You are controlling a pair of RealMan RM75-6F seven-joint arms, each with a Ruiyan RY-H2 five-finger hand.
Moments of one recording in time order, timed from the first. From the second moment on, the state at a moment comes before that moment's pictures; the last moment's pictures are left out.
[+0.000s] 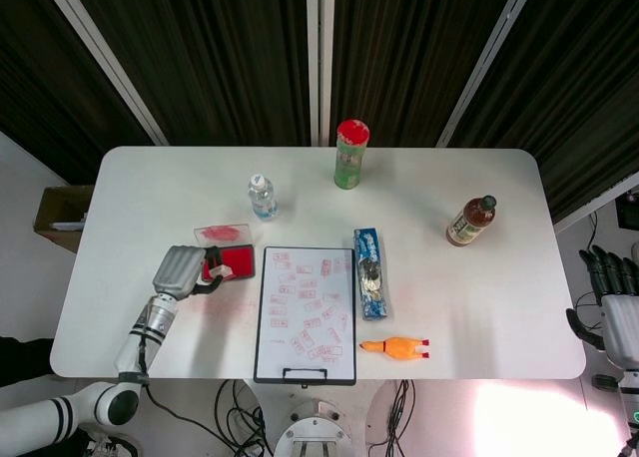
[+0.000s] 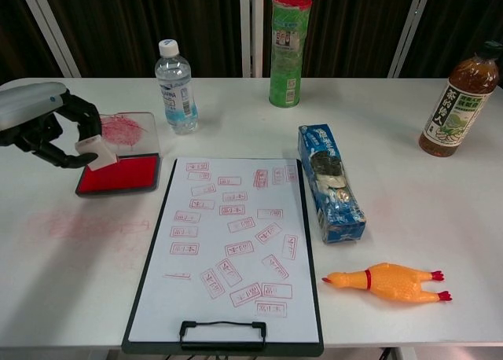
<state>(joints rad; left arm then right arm) -0.49 -1.53 -0.19 -1.53 1.19 1.03 0.26 0.05 -1.00 0.07 -1.70 -1.46 1.48 -0.05</state>
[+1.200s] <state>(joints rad) -0.61 -1.64 -0.17 -1.27 1.06 0.93 0.26 0.04 -0.99 0.07 -1.72 -1.45 1.47 -0.06</state>
